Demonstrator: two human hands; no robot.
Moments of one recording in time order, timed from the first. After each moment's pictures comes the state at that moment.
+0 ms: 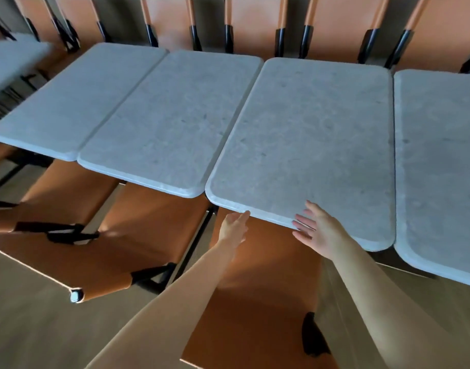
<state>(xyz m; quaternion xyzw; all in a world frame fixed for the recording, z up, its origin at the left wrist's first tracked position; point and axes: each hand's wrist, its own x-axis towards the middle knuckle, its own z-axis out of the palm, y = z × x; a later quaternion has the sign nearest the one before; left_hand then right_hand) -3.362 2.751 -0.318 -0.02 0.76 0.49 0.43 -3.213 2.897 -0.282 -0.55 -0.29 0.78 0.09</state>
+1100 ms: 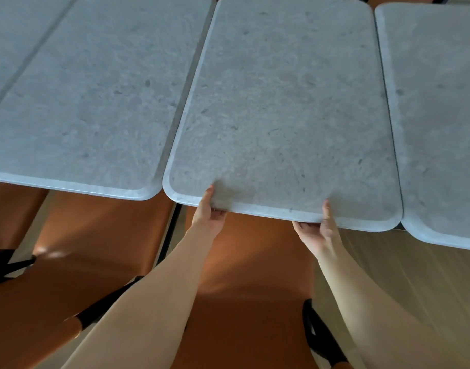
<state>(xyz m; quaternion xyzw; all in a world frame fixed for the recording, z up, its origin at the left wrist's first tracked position) -3.442 2.821 -0.446 -0.29 0.47 0.69 0.47 -3.224 2.932 -0.444 -0.51 0.11 0.77 0.37</state>
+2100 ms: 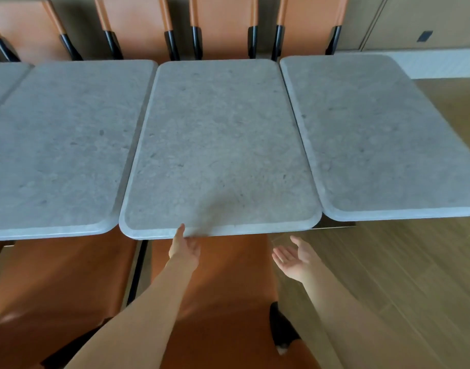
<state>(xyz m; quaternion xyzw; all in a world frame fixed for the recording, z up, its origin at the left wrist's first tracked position) -3.358 2.796 -0.404 -0.25 0.56 0.61 0.51 -3.112 2.882 -0.390 -0.59 0.09 0.75 0.29</state>
